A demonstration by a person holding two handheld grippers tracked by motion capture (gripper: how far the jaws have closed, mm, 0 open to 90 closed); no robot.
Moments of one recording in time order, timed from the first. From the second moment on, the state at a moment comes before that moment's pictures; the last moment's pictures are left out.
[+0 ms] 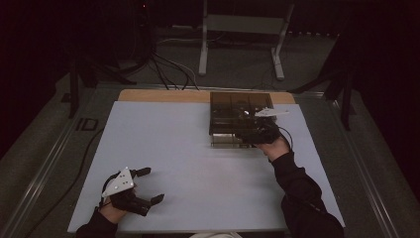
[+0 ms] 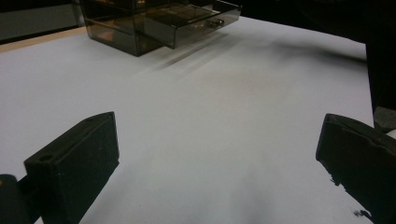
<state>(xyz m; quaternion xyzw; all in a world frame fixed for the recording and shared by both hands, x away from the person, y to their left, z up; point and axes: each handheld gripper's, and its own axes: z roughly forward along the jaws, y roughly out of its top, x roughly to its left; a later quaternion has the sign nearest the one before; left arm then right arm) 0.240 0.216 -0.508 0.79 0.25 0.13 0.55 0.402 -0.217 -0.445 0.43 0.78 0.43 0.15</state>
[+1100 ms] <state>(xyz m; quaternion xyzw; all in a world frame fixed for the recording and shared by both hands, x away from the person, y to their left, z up) 0.239 0.219 -0.510 0.79 0.26 0.13 0.54 0.376 -0.242 -0.428 0.41 0.76 0.48 0.15</state>
